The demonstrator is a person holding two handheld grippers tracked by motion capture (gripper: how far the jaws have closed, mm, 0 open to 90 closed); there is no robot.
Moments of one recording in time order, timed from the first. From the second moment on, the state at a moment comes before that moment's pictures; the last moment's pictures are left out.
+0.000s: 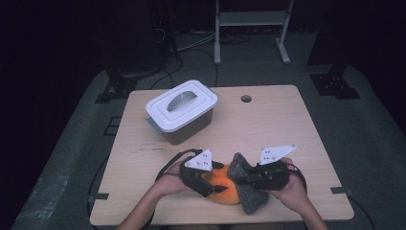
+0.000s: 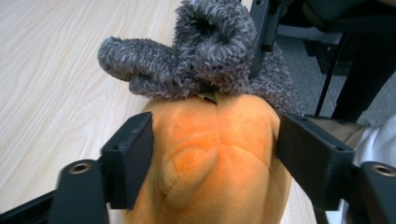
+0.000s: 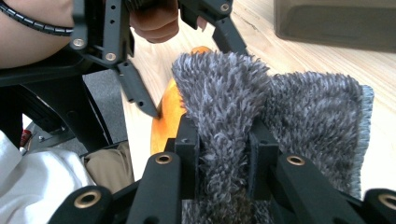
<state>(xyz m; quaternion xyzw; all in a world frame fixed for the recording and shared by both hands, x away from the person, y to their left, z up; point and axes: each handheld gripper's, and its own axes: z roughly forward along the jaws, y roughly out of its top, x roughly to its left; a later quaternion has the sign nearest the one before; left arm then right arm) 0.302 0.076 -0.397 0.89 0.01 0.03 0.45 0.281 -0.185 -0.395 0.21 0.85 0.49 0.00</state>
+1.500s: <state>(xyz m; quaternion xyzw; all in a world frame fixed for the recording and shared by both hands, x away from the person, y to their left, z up) 0.334 0.125 -0.423 0.87 0.04 -0.04 0.48 0.307 -0.221 -0.442 0.31 0.82 0.47 -0.07</state>
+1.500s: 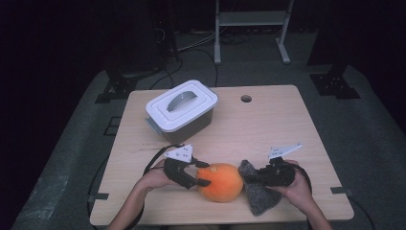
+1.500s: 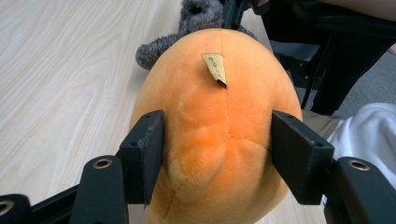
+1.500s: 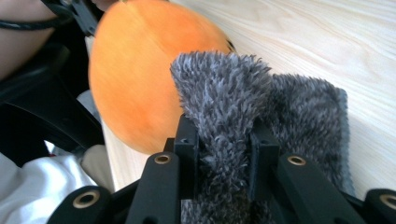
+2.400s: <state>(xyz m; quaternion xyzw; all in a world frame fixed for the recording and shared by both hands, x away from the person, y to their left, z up) 0.336 0.117 -0.420 0.87 0.06 -0.04 0.48 0.302 -0.208 -0.417 0.29 0.80 0.52 -0.05</state>
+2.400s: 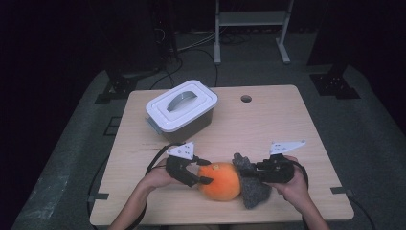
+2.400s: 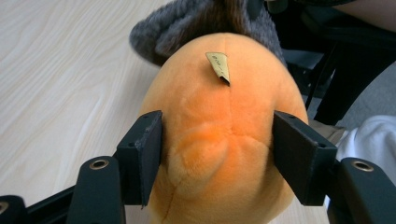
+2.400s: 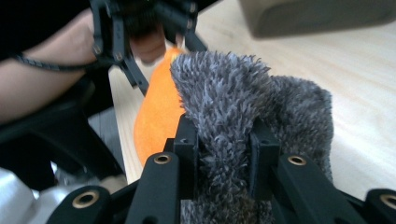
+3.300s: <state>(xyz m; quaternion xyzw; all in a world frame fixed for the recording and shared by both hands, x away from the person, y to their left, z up) 0.319 0.097 -0.396 0.87 0.06 0.02 0.50 0.292 -0.196 -0.402 0.27 0.80 0.54 0.01</state>
